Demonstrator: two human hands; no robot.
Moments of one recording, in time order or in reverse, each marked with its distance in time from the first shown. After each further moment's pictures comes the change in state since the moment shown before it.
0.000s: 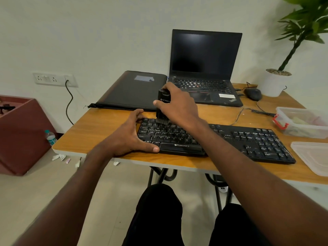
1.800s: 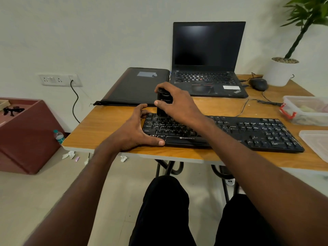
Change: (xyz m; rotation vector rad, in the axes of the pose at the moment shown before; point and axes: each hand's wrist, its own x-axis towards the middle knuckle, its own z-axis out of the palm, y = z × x) left_hand 0.000 -0.004 -0.001 -0.027 -0.028 -0.009; right_hand -0.013 0.008 0.008 0.269 -0.106 -0.143
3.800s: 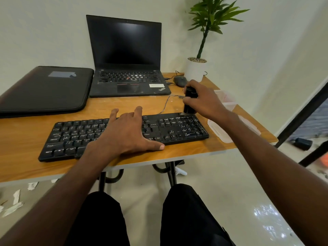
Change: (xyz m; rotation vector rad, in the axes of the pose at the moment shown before) left_hand 0.055 0.146 0.158 0.868 -0.103 0.165; right_hand -0.107 0.124 -0.225 -0.448 0.164 0.375
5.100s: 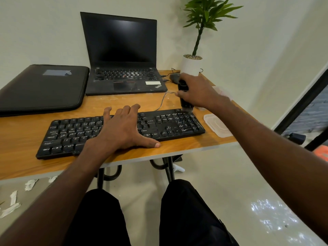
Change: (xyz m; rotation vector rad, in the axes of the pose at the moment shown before) left_hand 0.006 -0.011 0.010 -0.049 0.010 -0.015; right_hand 0.016 -0.015 -0.007 -0.258 -0.078 -0.035
